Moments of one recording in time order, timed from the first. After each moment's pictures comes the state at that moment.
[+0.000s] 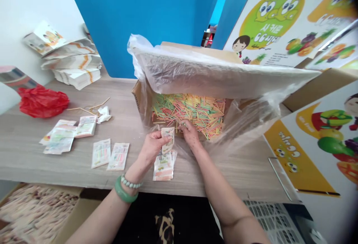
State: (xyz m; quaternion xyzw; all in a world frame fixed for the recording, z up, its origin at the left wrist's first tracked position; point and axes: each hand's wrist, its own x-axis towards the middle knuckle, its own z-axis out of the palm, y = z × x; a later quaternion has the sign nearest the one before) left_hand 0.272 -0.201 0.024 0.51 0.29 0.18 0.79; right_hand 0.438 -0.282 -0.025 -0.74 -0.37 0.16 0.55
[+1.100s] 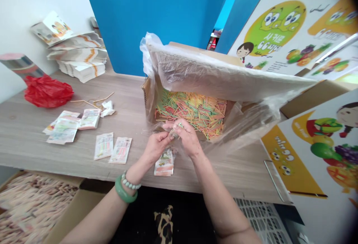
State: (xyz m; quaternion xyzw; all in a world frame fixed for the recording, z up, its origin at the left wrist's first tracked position) left_hand 0.258 -0.203 0.025 0.70 0.22 0.21 0.64; right_hand 0.371 -0.290 0.060 -0.56 -0.41 0.30 0.65
